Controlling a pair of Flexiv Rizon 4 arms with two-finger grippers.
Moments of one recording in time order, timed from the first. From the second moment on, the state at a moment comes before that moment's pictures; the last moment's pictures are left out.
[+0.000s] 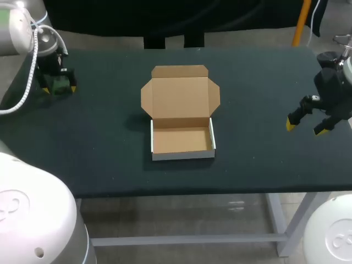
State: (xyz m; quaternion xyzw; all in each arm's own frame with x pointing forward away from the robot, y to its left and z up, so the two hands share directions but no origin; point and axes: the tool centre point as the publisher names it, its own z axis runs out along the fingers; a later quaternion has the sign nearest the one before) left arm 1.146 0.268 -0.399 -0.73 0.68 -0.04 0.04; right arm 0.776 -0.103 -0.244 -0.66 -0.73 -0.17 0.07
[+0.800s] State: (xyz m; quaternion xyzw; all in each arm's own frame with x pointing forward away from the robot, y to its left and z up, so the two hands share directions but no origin) left arm 1.160 0.268 -0.400 -0.73 0.68 -0.04 0.04; right arm 0.776 -0.103 -0.244 -0.66 -0.73 -0.17 0.07
